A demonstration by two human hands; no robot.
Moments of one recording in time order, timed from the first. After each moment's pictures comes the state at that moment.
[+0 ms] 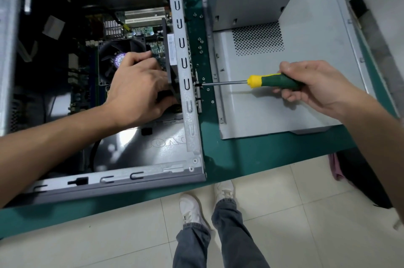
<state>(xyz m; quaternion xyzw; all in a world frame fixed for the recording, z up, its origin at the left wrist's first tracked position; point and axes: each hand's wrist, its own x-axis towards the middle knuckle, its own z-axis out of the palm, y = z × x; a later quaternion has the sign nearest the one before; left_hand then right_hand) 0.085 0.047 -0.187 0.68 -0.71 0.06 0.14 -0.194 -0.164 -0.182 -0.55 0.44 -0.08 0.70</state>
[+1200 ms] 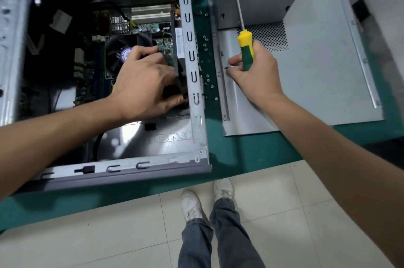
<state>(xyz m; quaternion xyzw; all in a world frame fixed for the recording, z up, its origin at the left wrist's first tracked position) 0.084 0.046 -0.182 0.65 -0.74 0.02 0.17 -0.098 -0.112 -0.214 -0.76 0.47 -0.17 0.41</state>
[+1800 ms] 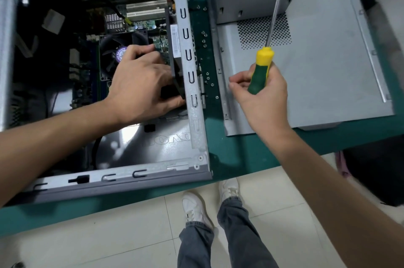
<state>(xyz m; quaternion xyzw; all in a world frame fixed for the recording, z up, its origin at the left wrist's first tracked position) 0.085 0.046 -0.190 0.66 -0.73 0.05 0.18 -0.125 -0.061 -0.210 -0.64 0.46 -0.30 0.53</state>
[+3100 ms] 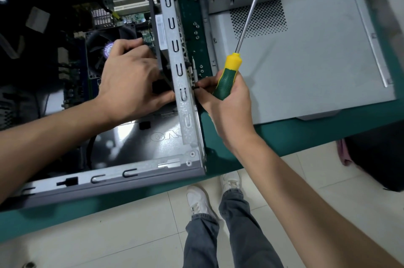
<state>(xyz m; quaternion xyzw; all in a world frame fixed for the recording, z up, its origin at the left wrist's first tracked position) 0.086 0.045 -0.195 0.66 -0.72 0.09 0.19 -0.097 -0.017 -0.220 -0.51 0.45 -0.28 0.68</state>
